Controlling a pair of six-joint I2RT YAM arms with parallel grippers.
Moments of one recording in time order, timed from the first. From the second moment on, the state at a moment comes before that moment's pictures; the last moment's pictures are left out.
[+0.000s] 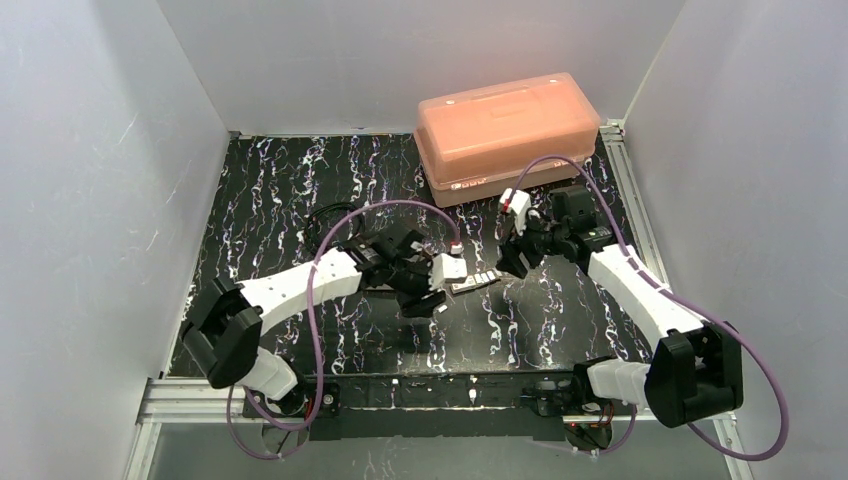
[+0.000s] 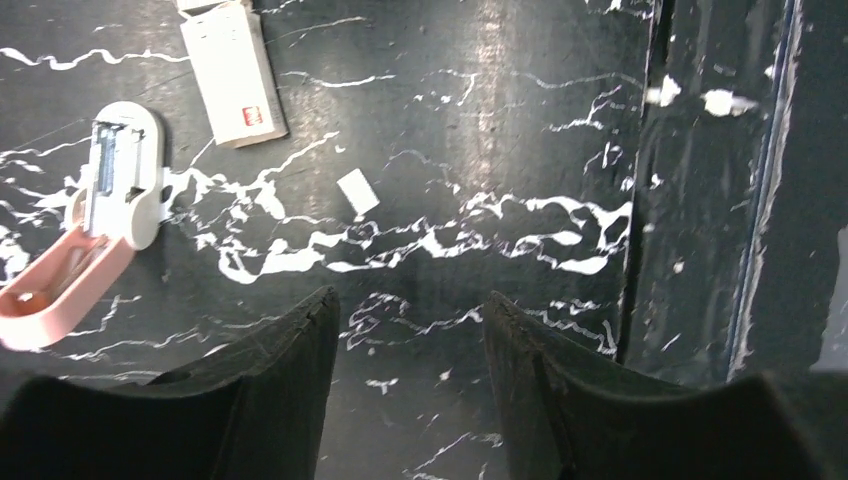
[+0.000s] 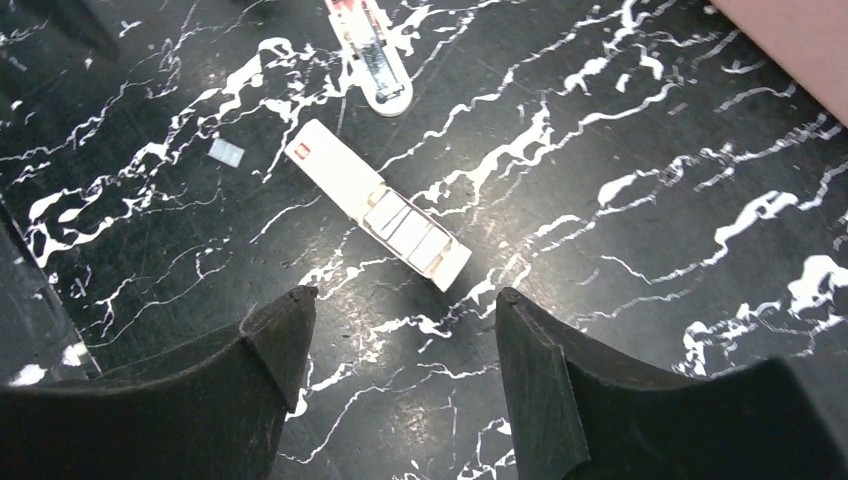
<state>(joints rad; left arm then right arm) -0.80 1.47 1.00 -0.55 0.50 0.57 0.32 1.24 0.87 -0.49 -0.63 -0.53</state>
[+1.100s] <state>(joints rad) -0.98 1.73 0.98 -0.26 0.13 0.15 0.19 1.22 0.82 -0.45 -0.60 -0.48</state>
